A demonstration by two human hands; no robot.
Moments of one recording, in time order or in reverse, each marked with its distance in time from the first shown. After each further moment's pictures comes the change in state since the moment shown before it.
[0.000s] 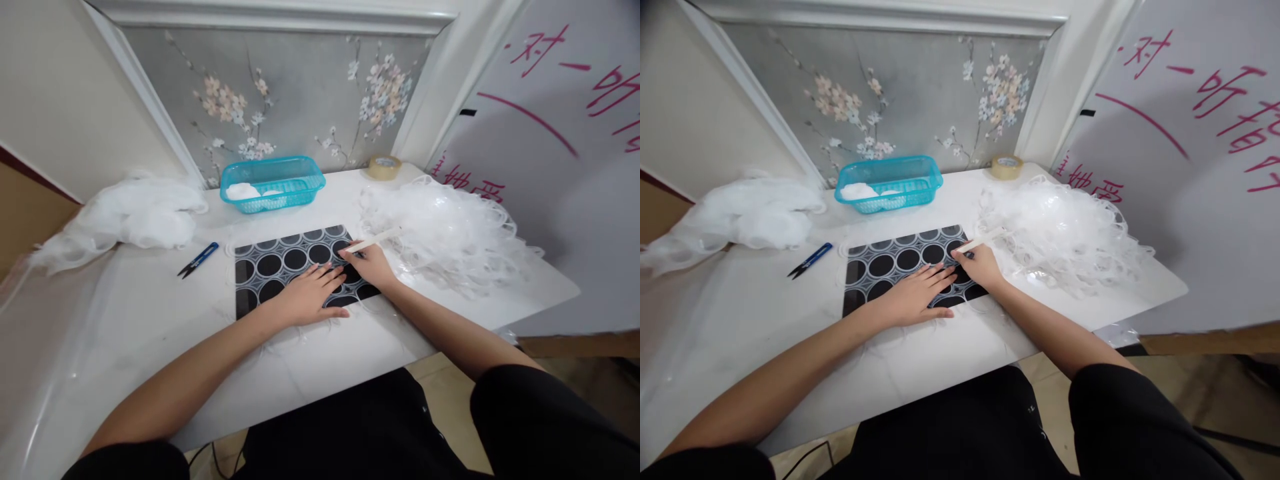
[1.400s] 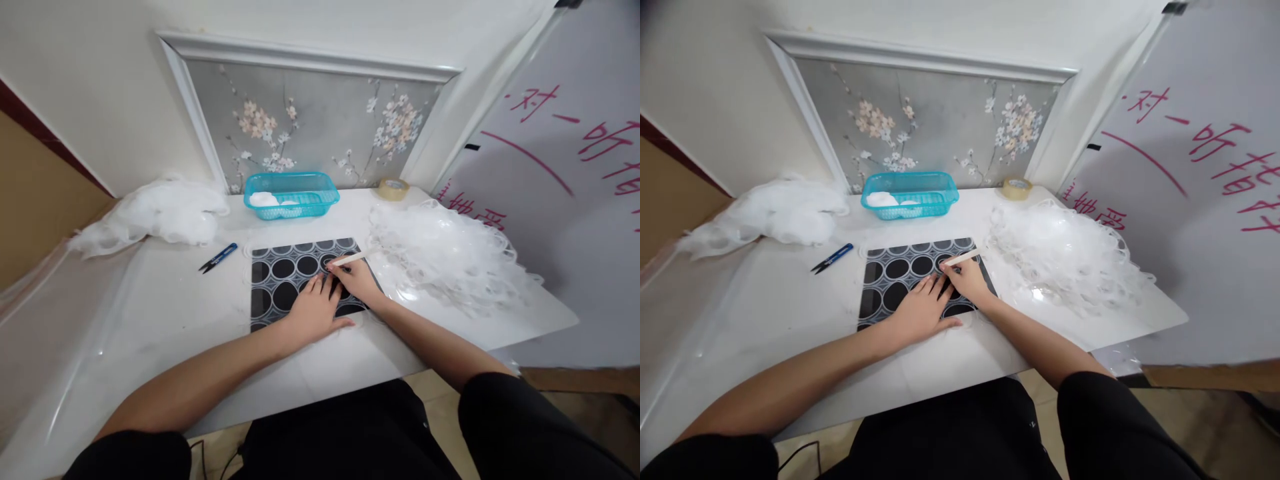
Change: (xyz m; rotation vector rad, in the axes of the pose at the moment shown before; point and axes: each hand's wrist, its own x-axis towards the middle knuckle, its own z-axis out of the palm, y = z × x) left_hand -0.016 0.029 0.012 0.244 0.106 -0.286; right_hand -0.007 -0.028 0.043 0.109 -0.116 -0.099
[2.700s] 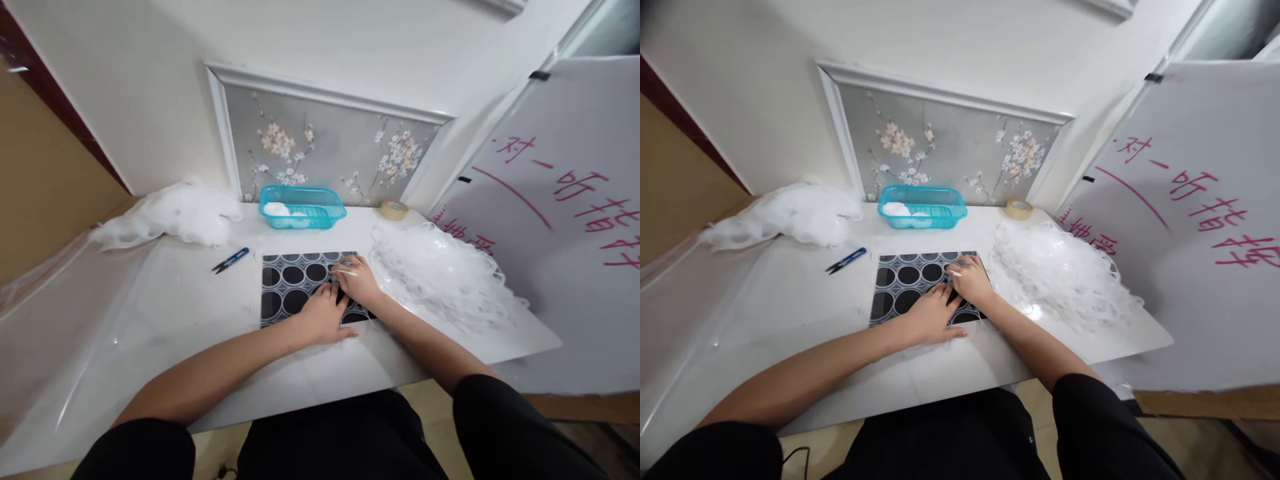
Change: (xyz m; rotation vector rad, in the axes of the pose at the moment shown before) left_hand -0.002 -0.003 -0.007 -0.170 -0.020 0.036; right_hand 0.019 -0.011 -0.006 -0.644 -0.135 -0.314
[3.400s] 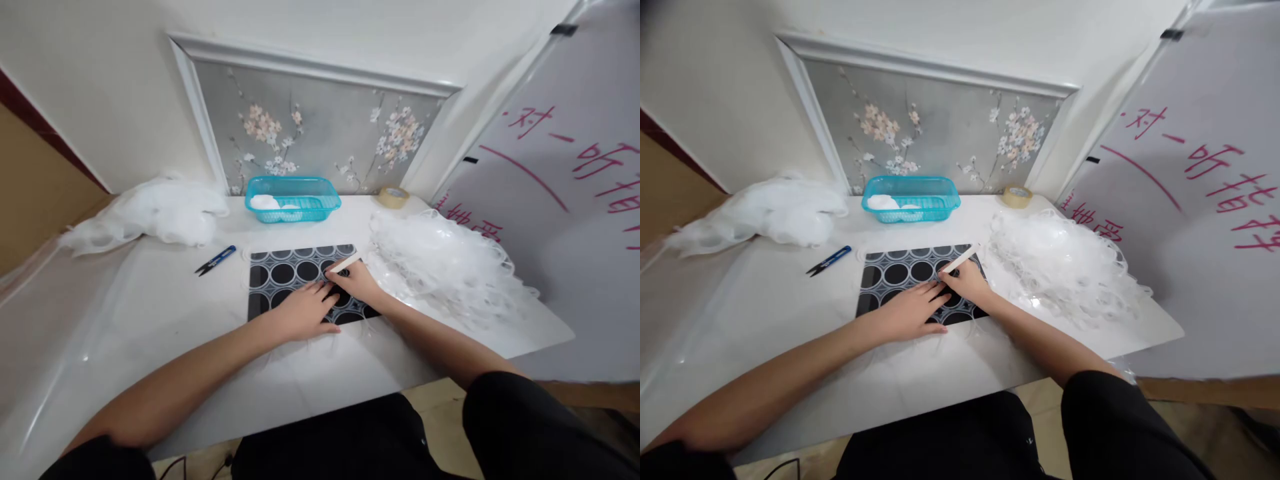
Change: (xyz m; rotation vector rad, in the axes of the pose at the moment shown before) left_hand -0.002 -0.029 -0.010 -0.003 -0.029 0.160; right_hand -0.005 0.005 -0.002 0.505 0.027 0.231
